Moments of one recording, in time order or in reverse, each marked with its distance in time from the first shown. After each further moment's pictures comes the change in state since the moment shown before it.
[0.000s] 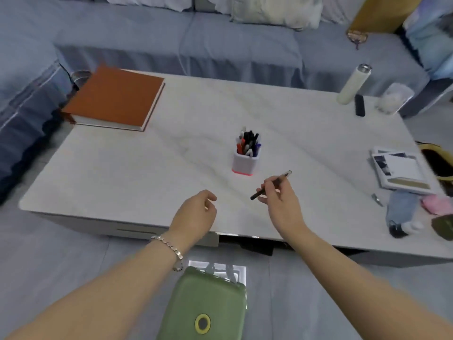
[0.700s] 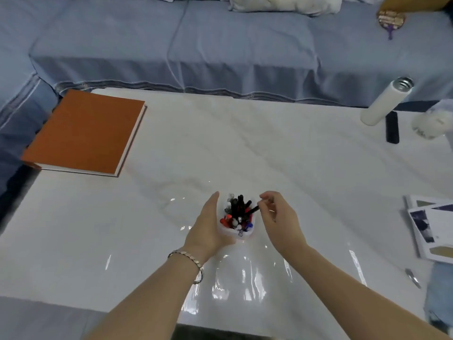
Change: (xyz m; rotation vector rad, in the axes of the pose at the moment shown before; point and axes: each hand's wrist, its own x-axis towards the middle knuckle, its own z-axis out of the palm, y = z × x) left_hand 0.209 0.083 0.023 -0.117 -0.227 -0.160; right_hand 0.226 0.010 -0.018 -0.242 -0.141 0.031
